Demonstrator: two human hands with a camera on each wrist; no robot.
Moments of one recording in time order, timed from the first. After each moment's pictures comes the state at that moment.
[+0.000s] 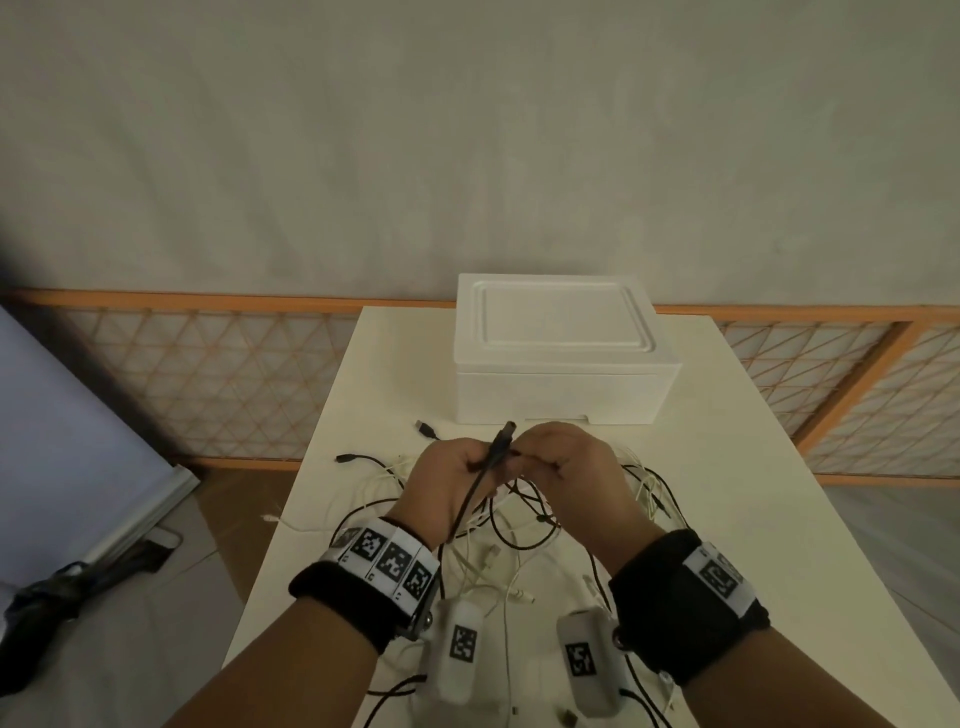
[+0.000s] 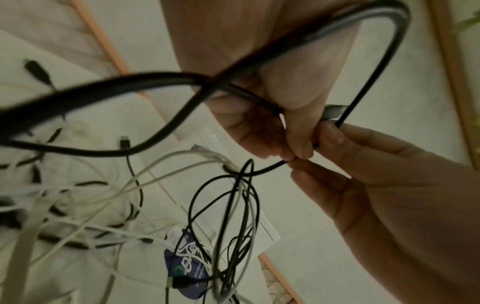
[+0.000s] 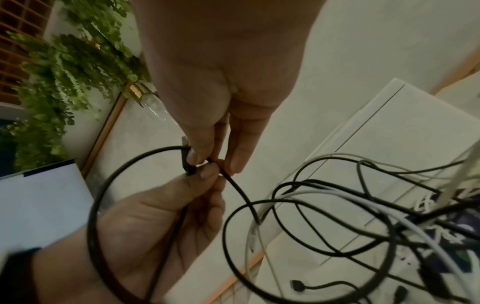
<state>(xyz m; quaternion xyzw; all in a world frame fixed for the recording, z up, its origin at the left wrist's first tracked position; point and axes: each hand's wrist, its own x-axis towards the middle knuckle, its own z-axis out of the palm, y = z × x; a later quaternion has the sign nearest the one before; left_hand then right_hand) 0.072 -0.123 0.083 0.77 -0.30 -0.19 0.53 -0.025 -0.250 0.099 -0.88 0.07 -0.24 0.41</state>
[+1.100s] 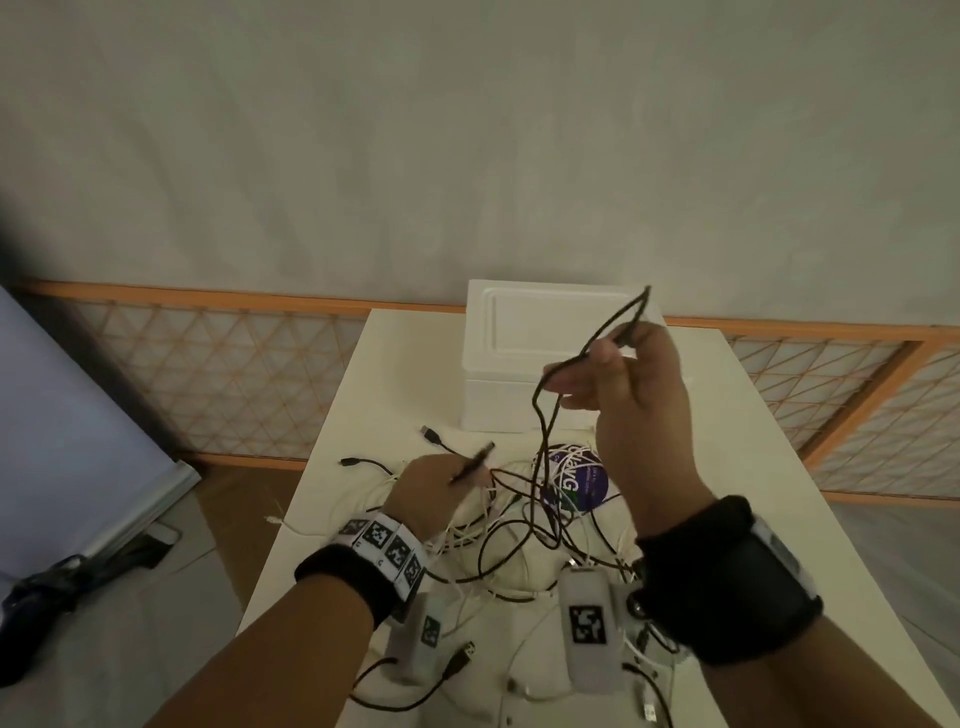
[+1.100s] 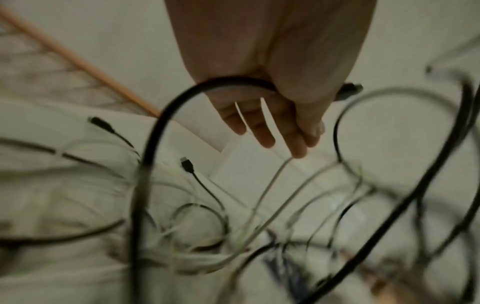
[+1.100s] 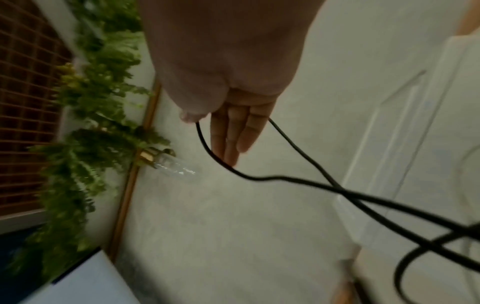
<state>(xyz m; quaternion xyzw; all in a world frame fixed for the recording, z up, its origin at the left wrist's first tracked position) 0.111 -0.112 0.050 0.87 -0.34 -0.18 0.31 -0.017 -0.246 0.185 -0.69 0.13 -0.39 0.59</state>
